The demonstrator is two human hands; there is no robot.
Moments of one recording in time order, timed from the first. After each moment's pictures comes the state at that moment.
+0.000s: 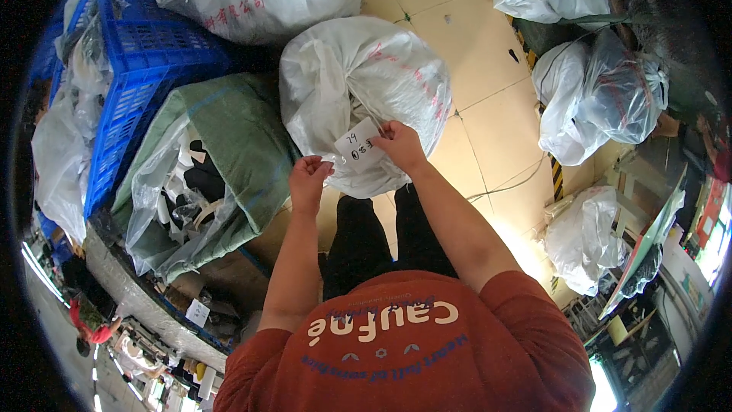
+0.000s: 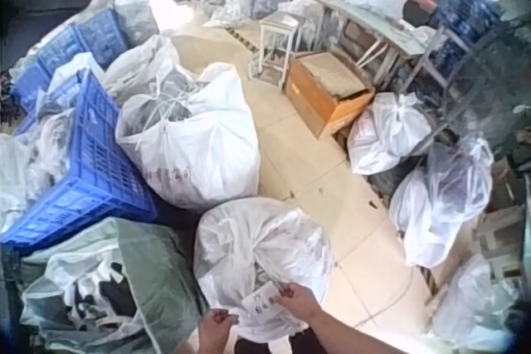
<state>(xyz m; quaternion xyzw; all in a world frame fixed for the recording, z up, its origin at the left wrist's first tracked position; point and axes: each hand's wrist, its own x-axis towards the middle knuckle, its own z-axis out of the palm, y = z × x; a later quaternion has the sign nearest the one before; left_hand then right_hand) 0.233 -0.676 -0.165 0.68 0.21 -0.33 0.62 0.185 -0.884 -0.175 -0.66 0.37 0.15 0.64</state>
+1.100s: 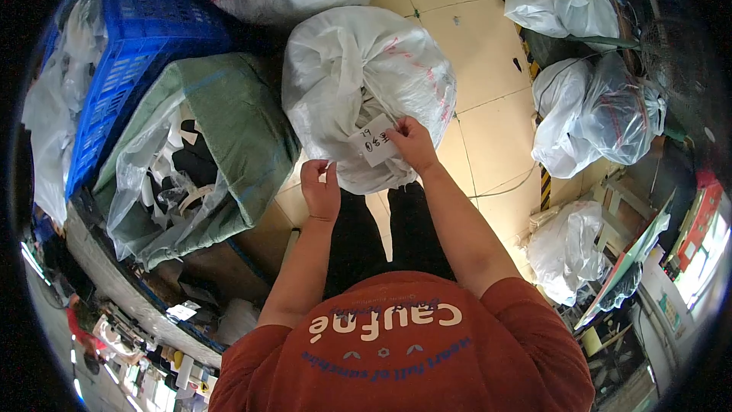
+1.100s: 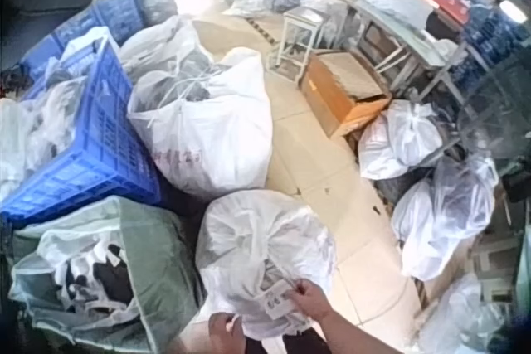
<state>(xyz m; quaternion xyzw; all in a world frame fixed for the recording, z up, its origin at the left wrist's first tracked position) 0.189 -0.684 -0.181 0.88 -0.02 -0.07 0.47 0.177 -0.898 -0.188 -0.64 0.38 0.15 0.65</state>
